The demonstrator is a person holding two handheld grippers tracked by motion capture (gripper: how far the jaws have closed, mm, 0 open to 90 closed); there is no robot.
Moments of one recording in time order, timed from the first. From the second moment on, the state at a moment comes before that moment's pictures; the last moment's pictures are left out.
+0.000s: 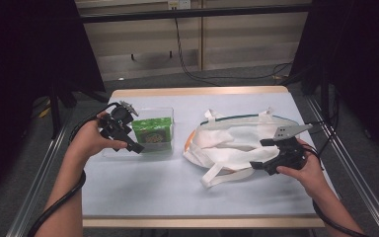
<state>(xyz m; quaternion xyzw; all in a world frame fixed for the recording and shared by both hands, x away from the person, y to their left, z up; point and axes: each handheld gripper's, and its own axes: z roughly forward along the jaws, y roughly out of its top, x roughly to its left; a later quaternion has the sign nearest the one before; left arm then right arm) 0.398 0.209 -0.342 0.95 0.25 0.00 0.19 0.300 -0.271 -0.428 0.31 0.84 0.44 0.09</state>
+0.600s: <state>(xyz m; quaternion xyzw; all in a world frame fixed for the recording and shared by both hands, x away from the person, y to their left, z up) 0.386 0.209 -0.359 0.94 0.25 -0.02 0.22 0.299 -0.271 -0.426 0.31 0.84 0.44 0.10</state>
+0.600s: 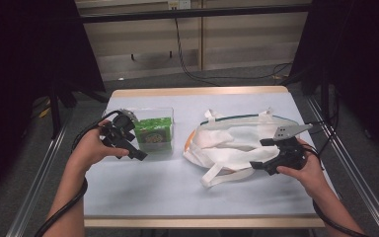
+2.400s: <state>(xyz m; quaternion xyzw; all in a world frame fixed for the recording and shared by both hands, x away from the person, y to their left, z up) 0.352 0.184 -0.396 0.93 0.23 -0.02 0.27 0.297 -0.275 -0.422 0.31 0.83 0.44 0.10</state>
